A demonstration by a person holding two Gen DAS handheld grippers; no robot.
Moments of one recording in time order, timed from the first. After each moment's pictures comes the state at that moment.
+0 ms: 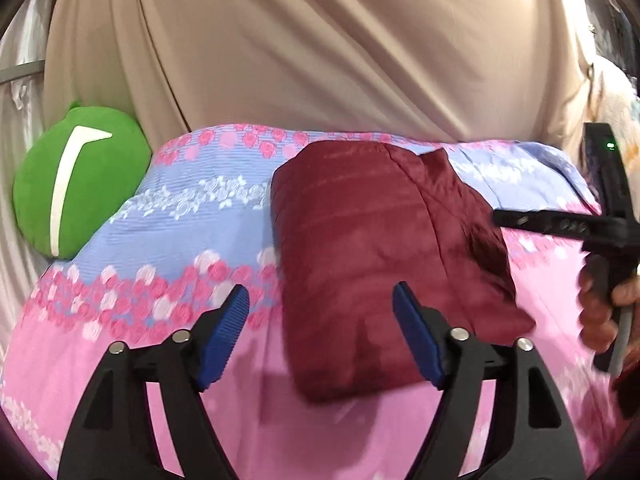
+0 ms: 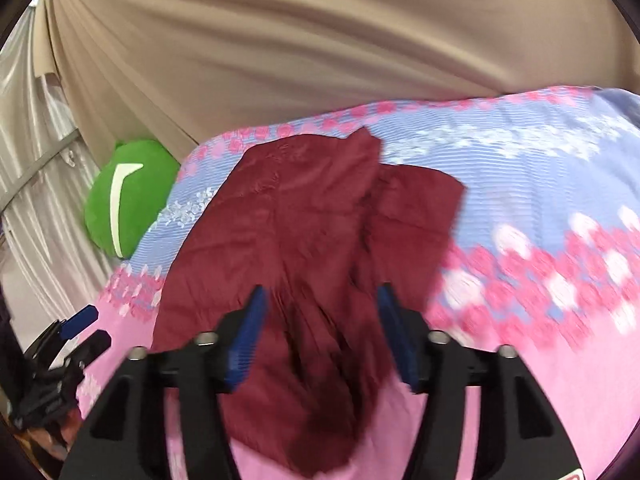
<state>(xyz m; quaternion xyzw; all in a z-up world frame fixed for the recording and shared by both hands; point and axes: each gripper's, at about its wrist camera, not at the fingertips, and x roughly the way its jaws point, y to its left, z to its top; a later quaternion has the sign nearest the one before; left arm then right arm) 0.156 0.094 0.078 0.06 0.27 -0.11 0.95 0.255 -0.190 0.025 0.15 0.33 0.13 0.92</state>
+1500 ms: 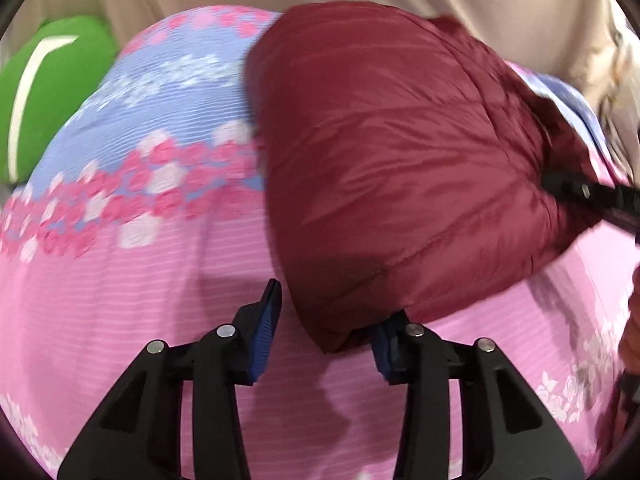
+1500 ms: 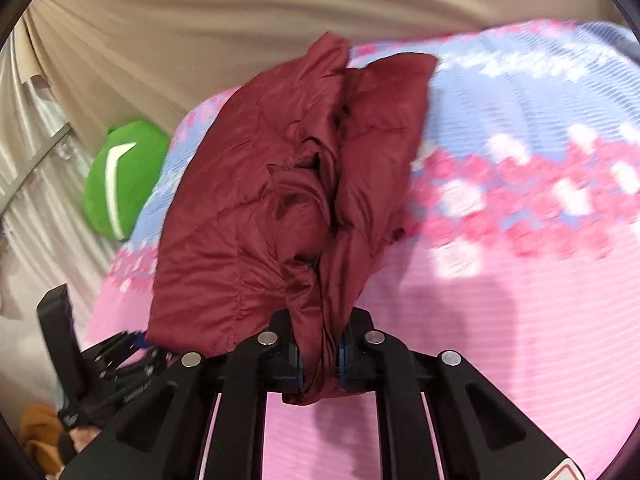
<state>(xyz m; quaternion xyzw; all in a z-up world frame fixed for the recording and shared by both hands) 0.174 0.070 -0.012 0.06 0.41 -0.12 0.90 0.214 -0.194 -0.022 0.18 0.37 0.12 0.90</state>
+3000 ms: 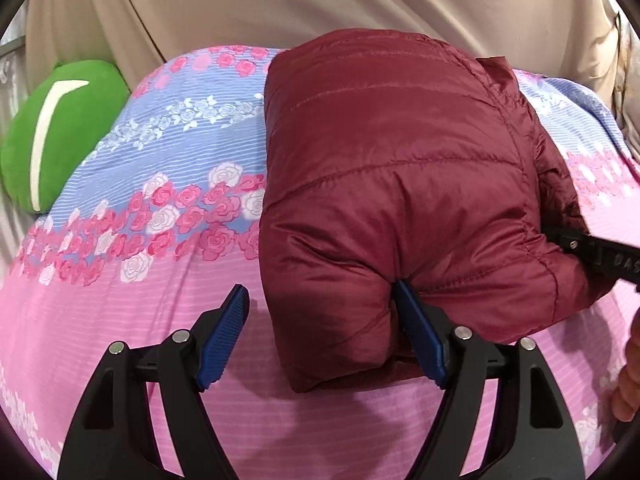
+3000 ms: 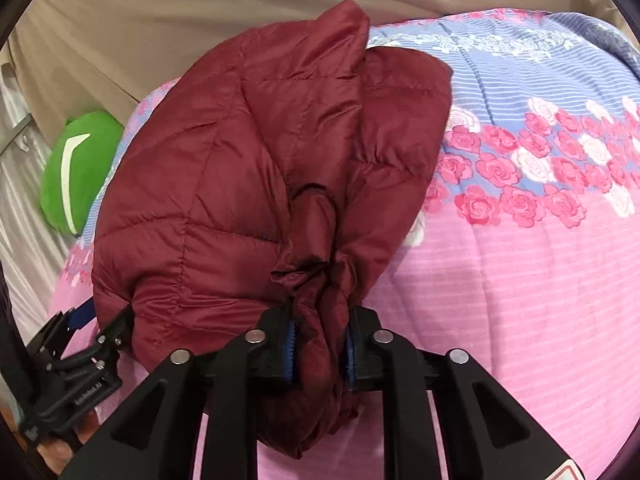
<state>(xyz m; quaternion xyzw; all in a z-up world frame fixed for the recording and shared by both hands) 0.167 0.035 -0.004 0.09 0.34 -0.06 0.93 0.217 -0.193 -0.052 0.16 0.39 0.05 0.91</state>
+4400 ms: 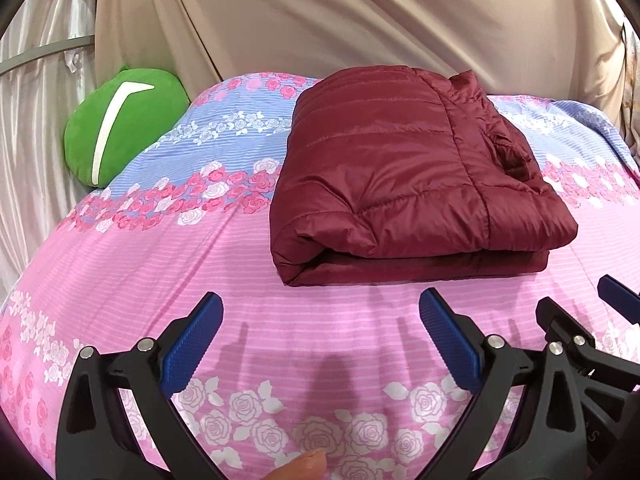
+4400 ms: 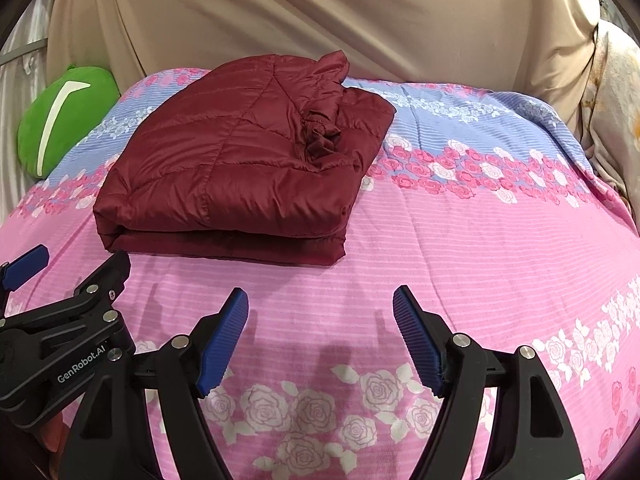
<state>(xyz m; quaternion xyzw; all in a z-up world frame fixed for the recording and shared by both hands) 0.068 0.018 -0.002 0.06 0.29 0.01 0.95 0.091 -0.138 -0.052 0.02 0.32 -0.07 0.95</state>
